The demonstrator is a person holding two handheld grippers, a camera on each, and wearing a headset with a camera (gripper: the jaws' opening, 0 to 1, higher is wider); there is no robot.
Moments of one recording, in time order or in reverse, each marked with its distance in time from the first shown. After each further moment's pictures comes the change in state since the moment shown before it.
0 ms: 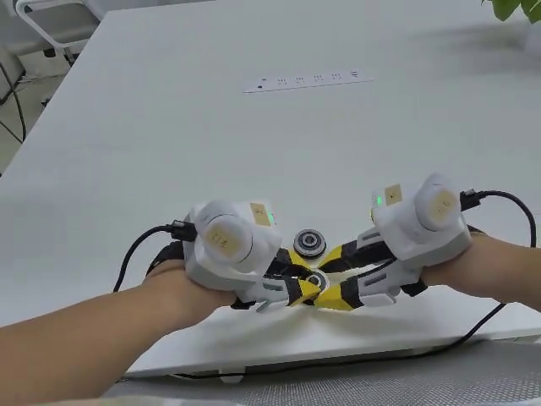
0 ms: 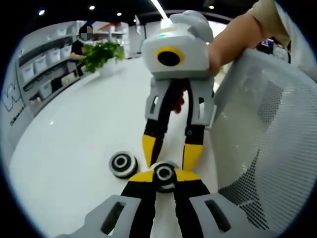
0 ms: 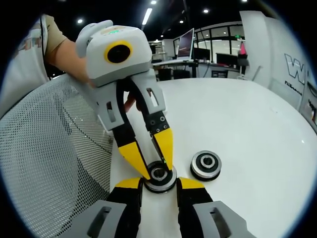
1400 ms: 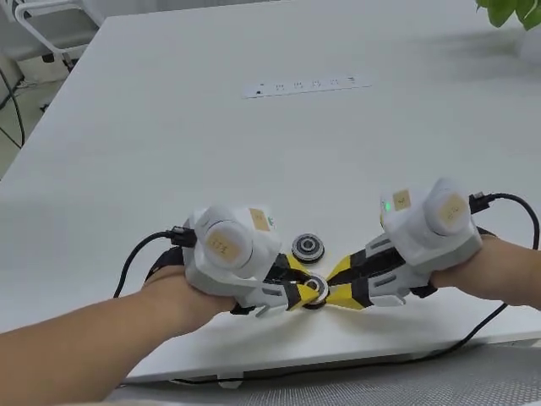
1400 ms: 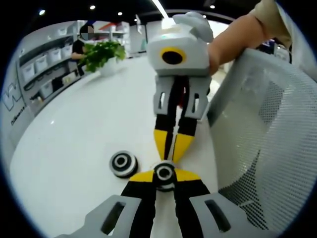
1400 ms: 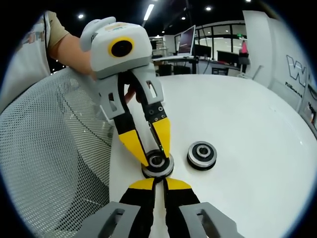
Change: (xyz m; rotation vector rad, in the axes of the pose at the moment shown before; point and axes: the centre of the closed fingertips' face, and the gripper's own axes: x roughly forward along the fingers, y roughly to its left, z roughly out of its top) left arm 0.000 0.001 0.000 -0.004 0.005 0.008; right arm -0.011 -0.004 -0.013 0.016 0.035 -0.006
